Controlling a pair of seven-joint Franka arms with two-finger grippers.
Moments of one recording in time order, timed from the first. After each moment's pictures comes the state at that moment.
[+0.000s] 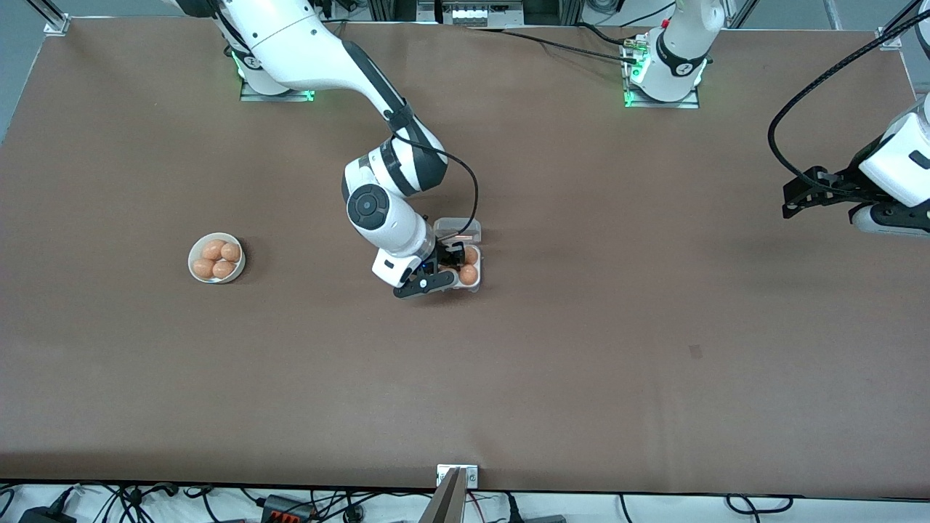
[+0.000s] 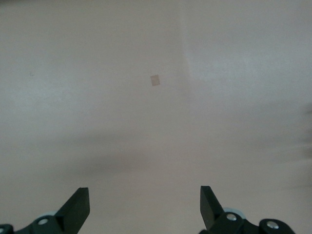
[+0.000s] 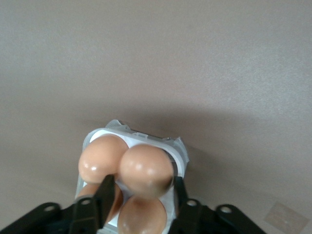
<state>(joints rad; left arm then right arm) 0.09 0.08 -0.12 -1.56 0.03 1.66 0.06 0.69 0.75 -0.04 -1.56 0.39 2.45 0.18</state>
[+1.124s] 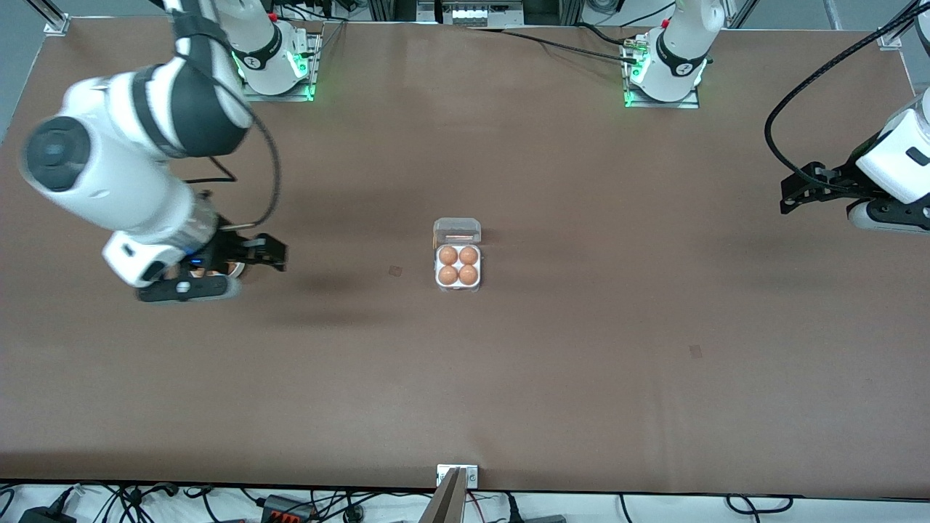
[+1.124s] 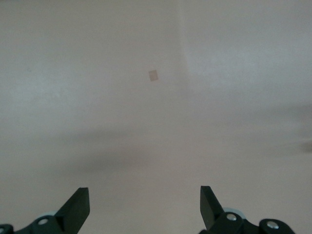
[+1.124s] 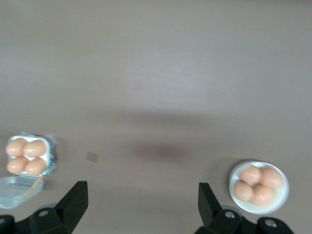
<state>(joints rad) 0.09 0.08 -0.12 -1.55 0.03 1.62 0.06 0.66 0.38 -0.53 -1.46 0.25 1.80 0.04</state>
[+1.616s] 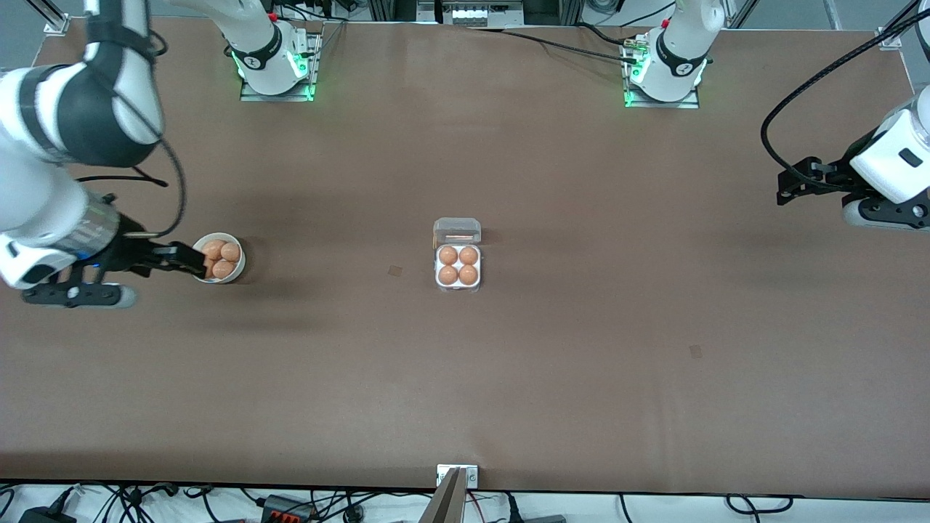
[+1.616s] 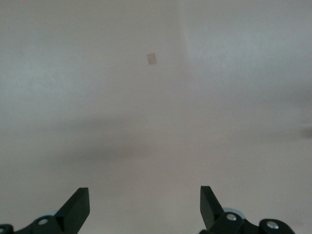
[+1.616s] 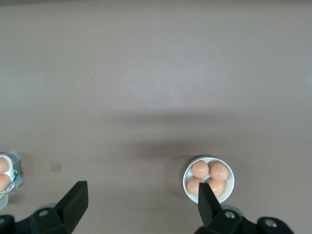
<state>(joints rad) 0.09 0.08 -0.13 -1.55 0.03 1.55 0.06 0.48 0.37 -0.52 -1.43 0.24 1.79 -0.02</state>
